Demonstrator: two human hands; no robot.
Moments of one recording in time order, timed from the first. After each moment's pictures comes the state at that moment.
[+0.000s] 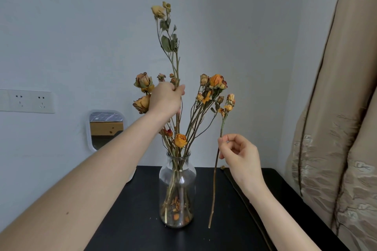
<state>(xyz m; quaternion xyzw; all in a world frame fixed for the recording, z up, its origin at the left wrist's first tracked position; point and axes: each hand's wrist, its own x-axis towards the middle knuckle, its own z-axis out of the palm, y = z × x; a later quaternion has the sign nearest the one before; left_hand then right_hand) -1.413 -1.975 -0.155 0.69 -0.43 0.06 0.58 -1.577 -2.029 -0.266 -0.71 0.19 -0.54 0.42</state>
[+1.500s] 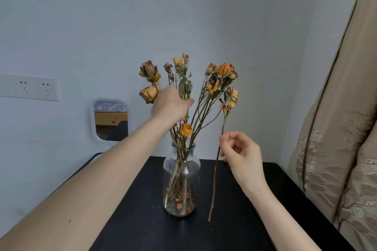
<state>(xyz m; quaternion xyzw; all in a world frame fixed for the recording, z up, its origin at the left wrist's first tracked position) -1.417 -1.965 -0.181 0.77 -0.42 0.09 0.47 -1.572 -2.019 -0.278 -0.71 0.18 -0.54 0.42</state>
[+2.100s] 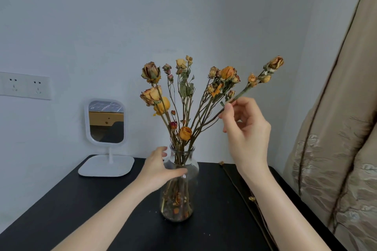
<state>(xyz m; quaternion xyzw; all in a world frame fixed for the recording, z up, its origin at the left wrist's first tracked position) -1.381 -1.952 -0.326 0.76 -0.43 -0.12 0.46 -1.560 -1.998 -0.223 -0.70 0.11 -0.67 0.23</state>
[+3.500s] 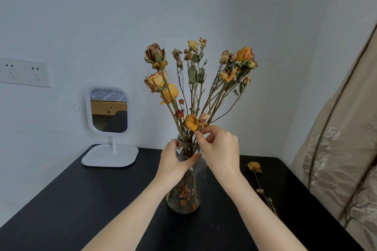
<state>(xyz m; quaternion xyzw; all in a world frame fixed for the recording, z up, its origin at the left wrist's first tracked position) -1.392 -1.979 -0.349 0.65 -0.43 -0.12 0.61 -1.497 -2.020 -0.290 -0.79 0.32 -0.48 0.18</state>
